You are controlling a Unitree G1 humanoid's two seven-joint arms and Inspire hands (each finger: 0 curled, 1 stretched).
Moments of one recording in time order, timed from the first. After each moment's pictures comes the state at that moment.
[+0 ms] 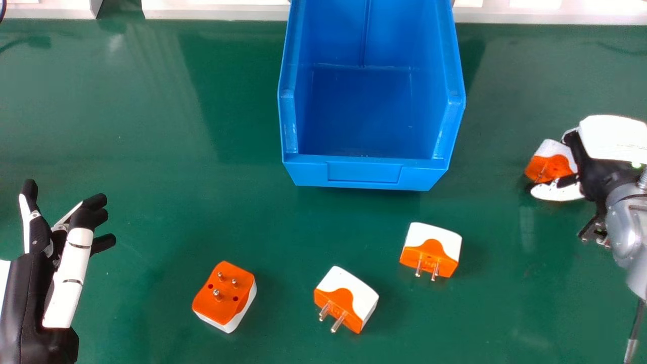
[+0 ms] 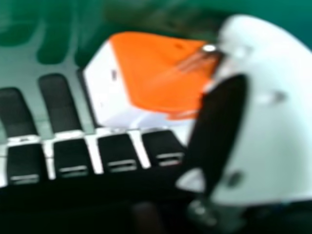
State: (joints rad) left arm 0.35 0.18 0.34 0.07 -0.20 -0.40 -0.15; right arm -0.72 -0.56 0.43 1.18 -0.66 -0.03 -0.25
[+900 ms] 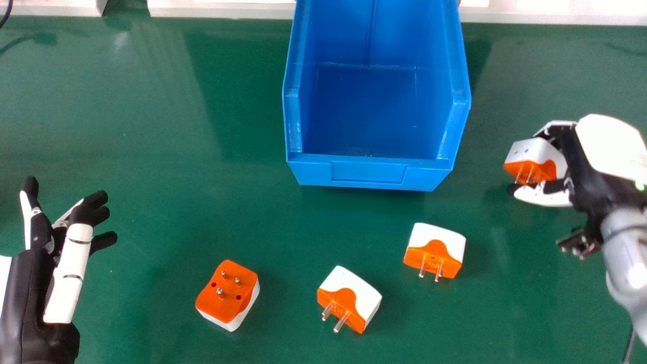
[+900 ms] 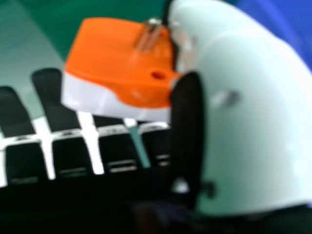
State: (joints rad) left arm 0.33 0.19 0.34 0.07 -0.19 -0.38 -0.15; right arm -0.24 -0.59 0.20 0.46 -0.57 -0.05 -0.29
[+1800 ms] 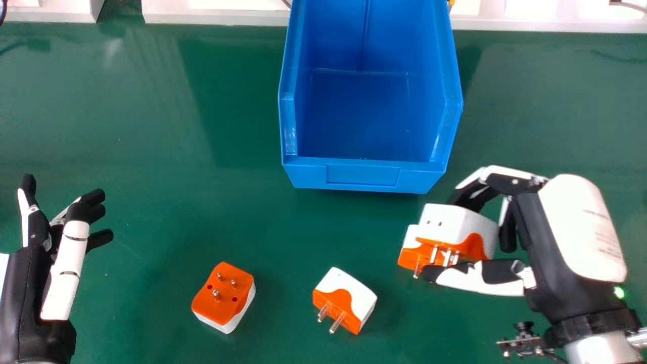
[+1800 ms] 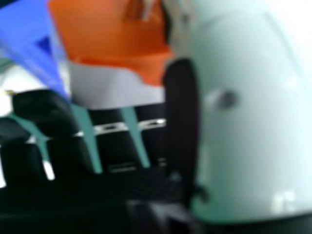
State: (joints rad) left arm 0.32 0.20 0.35 0.08 -0.18 -0.38 -0.15; right arm 0.34 -0.39 0.16 -0.39 -0.68 -0.16 -0.26
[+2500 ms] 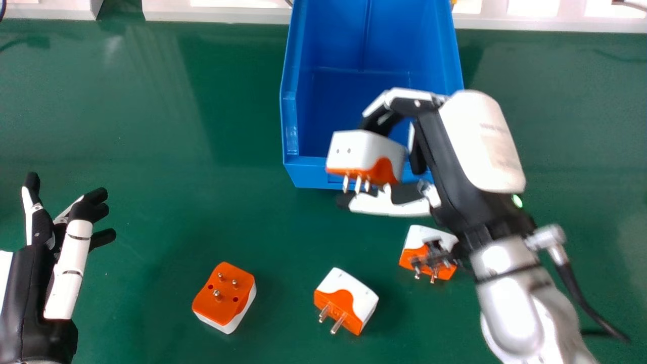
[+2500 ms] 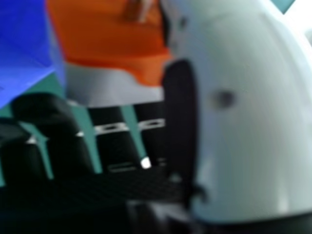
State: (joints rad) left arm 0.32 0.20 0.35 0.08 -0.17 -0.38 -0.15; right arm -0.19 -0.16 0.28 -0.07 -0.77 -0.05 -0.19
